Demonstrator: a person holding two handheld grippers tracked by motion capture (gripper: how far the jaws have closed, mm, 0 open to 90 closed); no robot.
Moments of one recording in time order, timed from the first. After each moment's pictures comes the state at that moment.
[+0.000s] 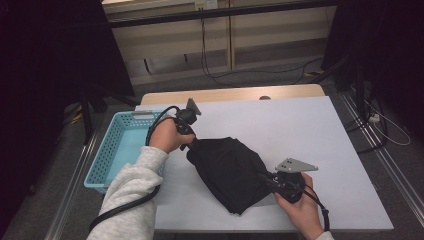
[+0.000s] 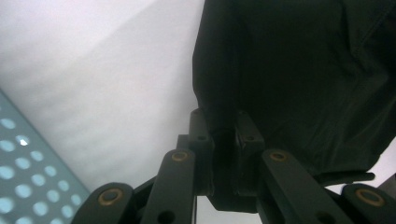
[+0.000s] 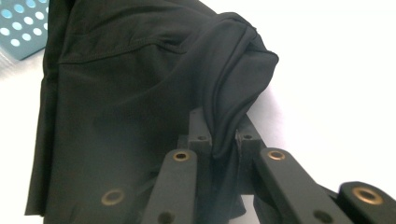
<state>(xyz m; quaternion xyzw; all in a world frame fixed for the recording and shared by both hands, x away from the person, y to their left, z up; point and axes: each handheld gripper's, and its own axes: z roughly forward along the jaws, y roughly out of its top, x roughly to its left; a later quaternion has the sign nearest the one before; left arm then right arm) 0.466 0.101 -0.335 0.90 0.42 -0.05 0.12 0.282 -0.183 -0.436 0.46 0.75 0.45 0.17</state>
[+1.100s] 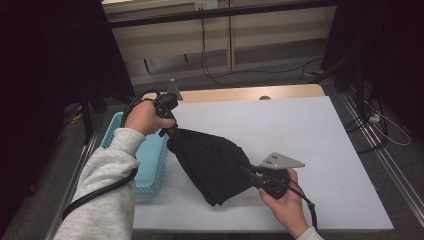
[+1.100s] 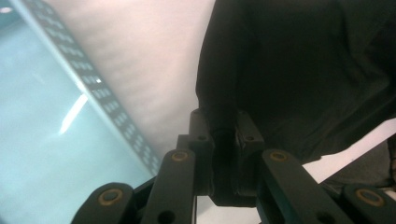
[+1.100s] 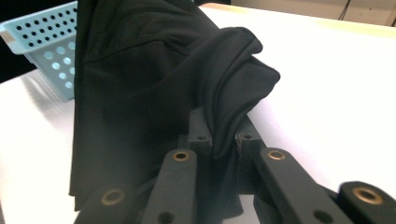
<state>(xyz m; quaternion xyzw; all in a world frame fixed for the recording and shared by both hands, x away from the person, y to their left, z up) 0.479 0.138 -0.279 0.90 0.43 -0.05 0.08 0.289 -0.145 -0.410 0.42 0.74 0.50 0.18</state>
